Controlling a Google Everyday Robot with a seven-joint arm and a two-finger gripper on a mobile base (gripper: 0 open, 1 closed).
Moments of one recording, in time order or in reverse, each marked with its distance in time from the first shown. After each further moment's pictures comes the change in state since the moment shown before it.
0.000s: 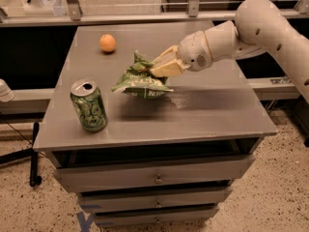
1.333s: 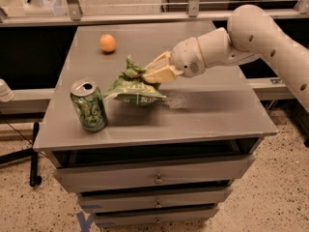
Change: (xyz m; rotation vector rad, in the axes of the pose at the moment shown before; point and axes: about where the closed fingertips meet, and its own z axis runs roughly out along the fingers) arm -0.004 0.019 0.021 -0.039 -0.028 0.014
